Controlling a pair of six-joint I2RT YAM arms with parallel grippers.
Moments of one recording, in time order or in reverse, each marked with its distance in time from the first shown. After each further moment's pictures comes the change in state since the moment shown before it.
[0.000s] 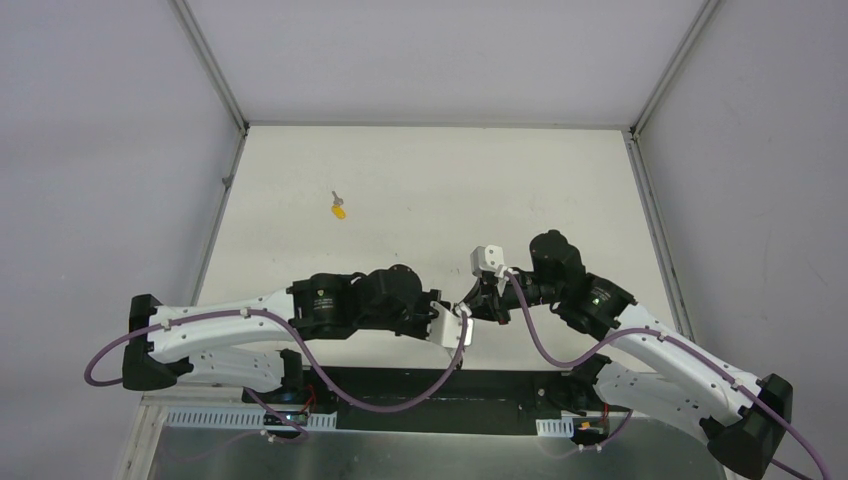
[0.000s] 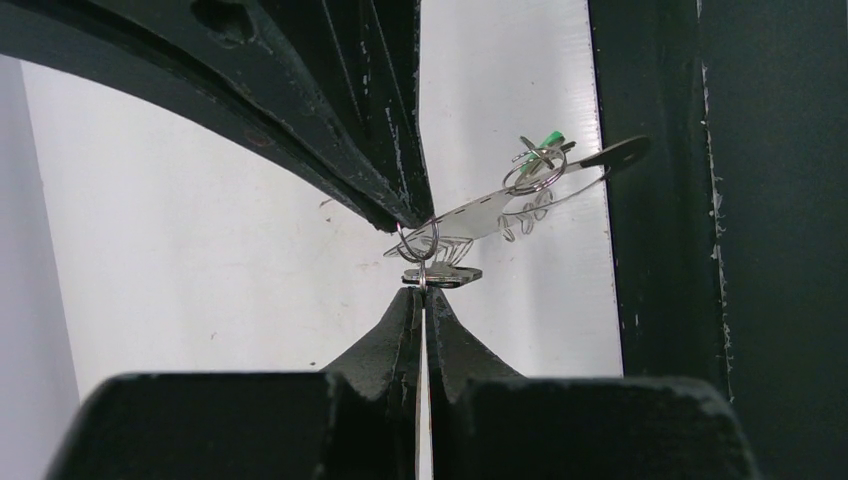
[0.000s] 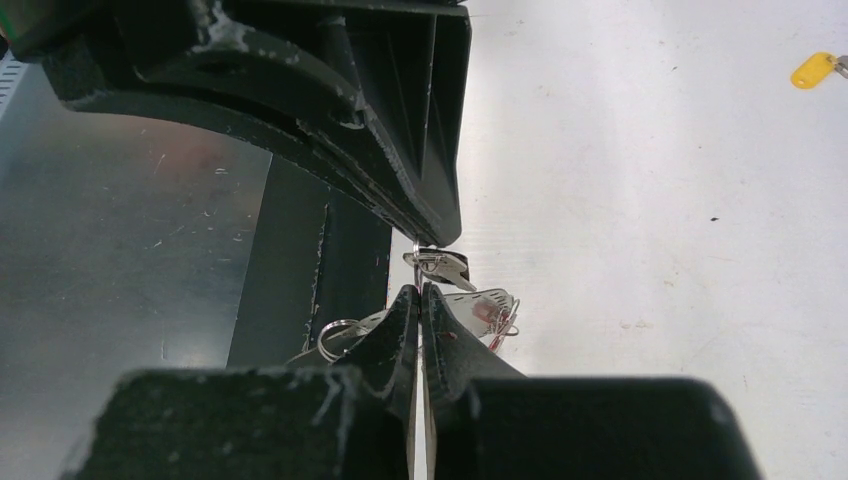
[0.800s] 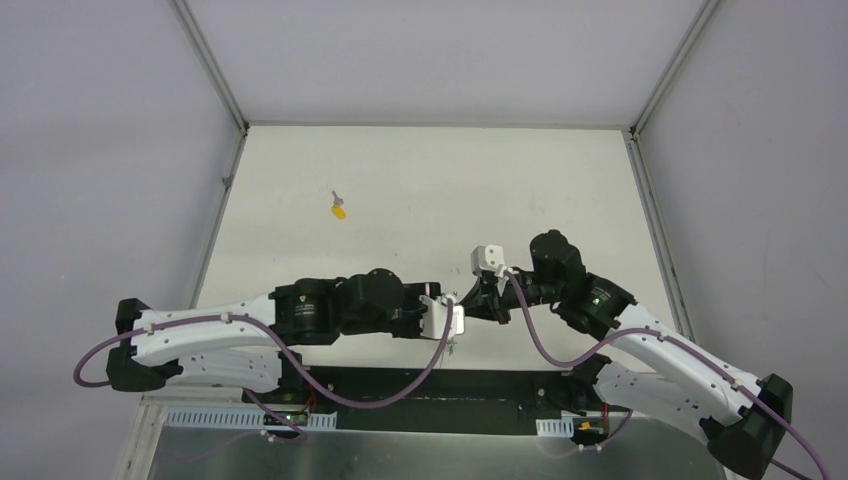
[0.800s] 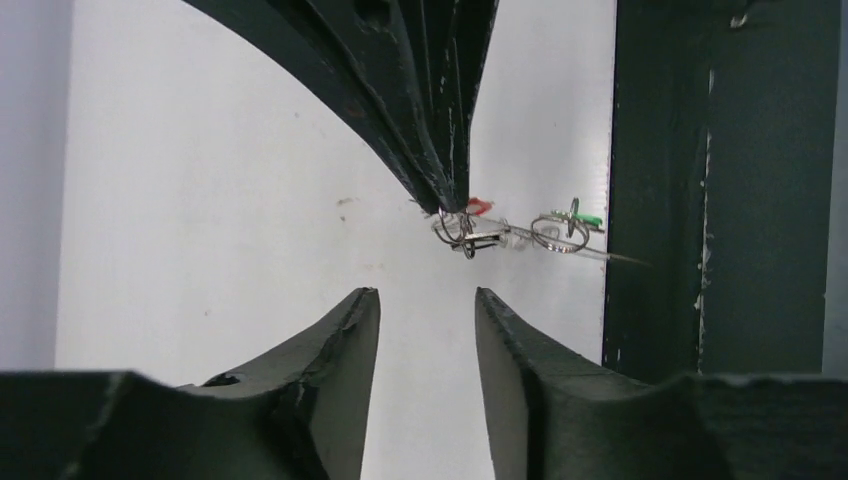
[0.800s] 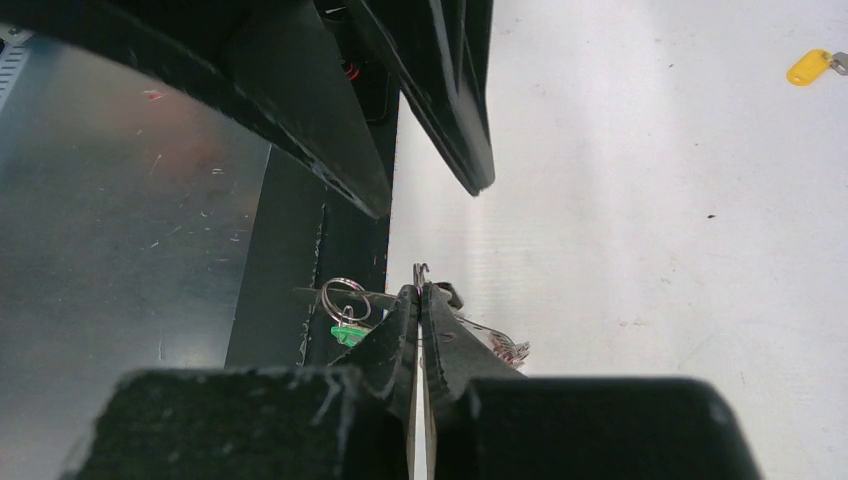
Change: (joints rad) left arm -0.038 -0.056 -0.015 0.028 -0.105 -0.113; right arm 0.000 0.000 0.000 -0.001 0.005 0.000
